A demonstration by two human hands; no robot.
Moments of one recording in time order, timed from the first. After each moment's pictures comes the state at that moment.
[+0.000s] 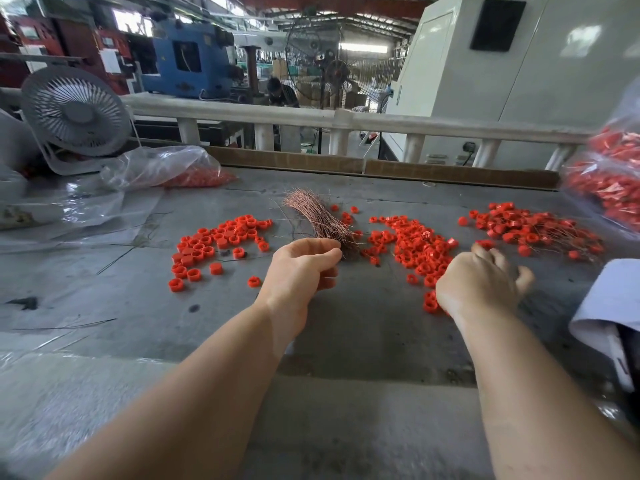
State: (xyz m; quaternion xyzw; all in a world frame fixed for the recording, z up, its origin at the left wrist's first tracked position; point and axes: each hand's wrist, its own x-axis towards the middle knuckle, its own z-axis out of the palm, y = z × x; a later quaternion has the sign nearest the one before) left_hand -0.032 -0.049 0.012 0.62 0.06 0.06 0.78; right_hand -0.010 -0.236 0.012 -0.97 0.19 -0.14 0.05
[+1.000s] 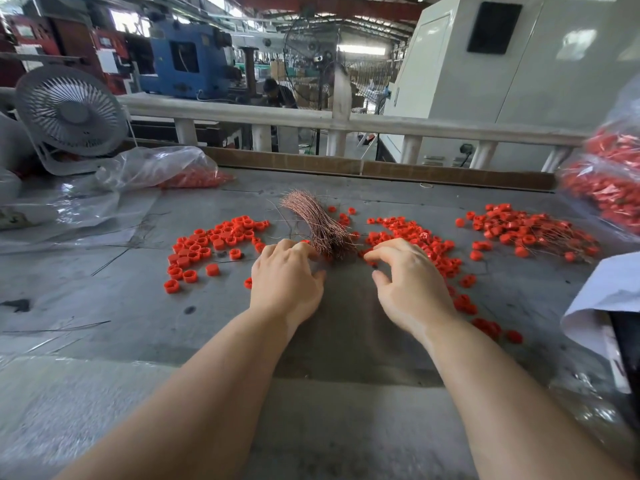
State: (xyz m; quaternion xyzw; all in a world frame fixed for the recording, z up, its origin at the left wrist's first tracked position) left_hand -0.022 -0.037 0.001 0.96 0.04 0.16 0.23; right_hand -0.016 -0.195 0.004 -0.94 -0.15 -0.21 0.23
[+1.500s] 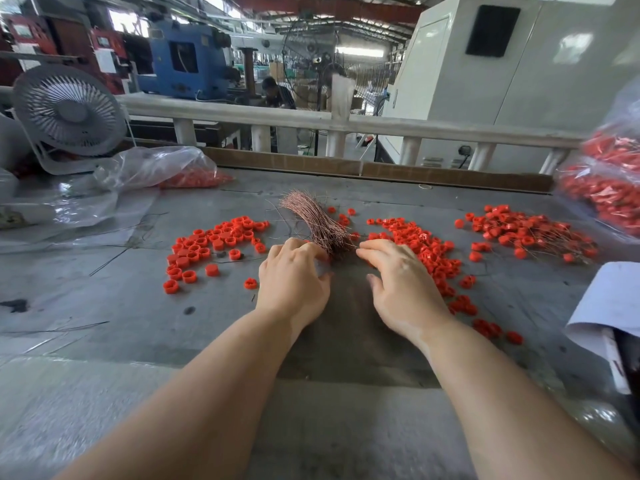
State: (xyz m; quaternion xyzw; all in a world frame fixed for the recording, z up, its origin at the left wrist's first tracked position) left_hand -0.026 -0.043 0.003 0.95 0.01 0.17 0.25; right_hand -0.015 -0.192 0.000 -0.94 -0.20 -0.20 0.18
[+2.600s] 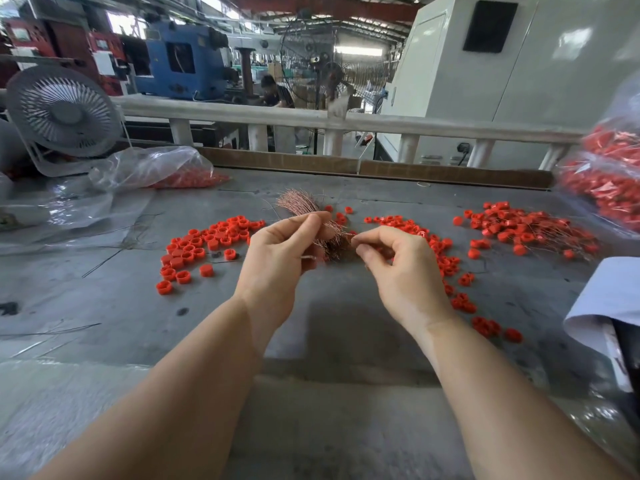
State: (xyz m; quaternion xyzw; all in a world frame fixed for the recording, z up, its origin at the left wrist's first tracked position) left_hand -0.033 -0.043 0.023 0.58 -0.04 0.12 0.80; right_hand -0.020 -0.182 0.014 -0.84 -0.16 -0.24 0.47
